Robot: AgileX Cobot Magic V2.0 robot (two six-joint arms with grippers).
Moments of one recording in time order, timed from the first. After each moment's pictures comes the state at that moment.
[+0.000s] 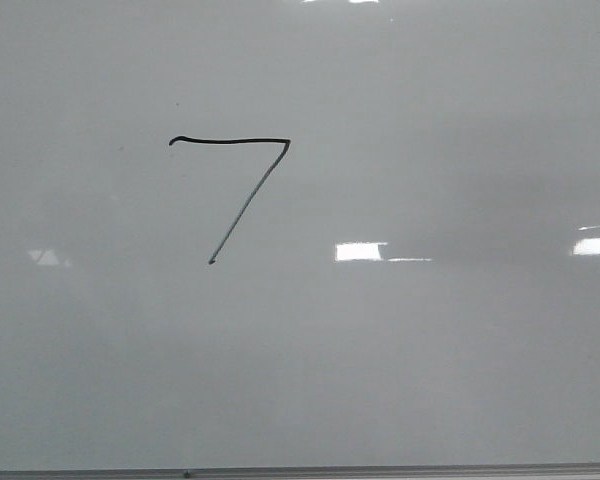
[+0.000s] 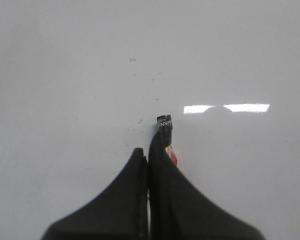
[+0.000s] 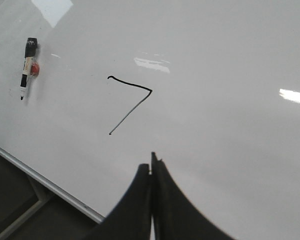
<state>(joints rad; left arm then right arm) 0.04 0.26 -0.39 0.11 0.33 -0.05 0.26 0.40 -0.39 0.84 0.41 -0.79</state>
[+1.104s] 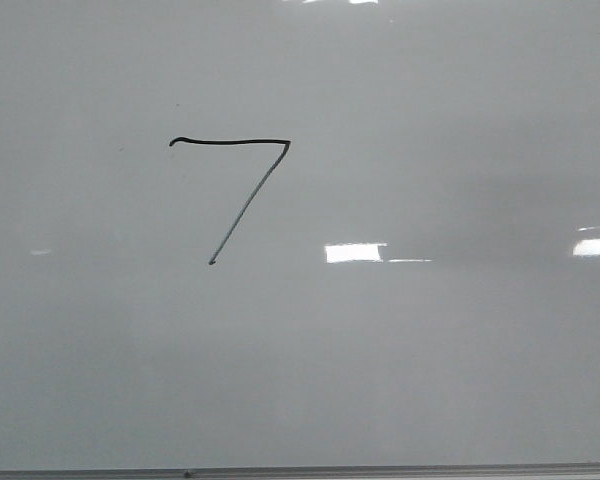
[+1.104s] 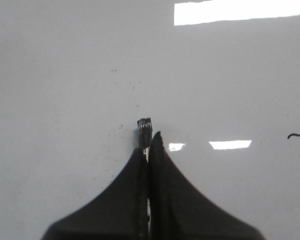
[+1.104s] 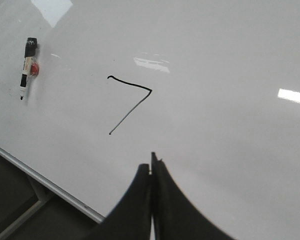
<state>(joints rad) 0.01 -0.01 -0.13 -0.03 0.19 0.08 0.26 0.40 -0.39 0.84 0.41 -0.79</state>
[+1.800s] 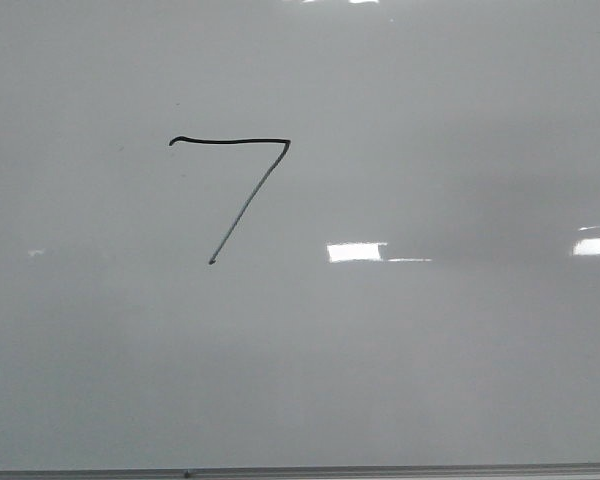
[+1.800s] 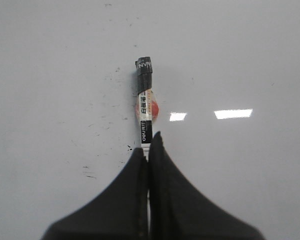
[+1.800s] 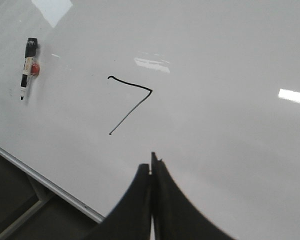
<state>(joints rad) 0.01 -0.01 0.01 -0.03 0.15 0.08 0.26 0.40 -0.39 0.84 0.41 -0.79</state>
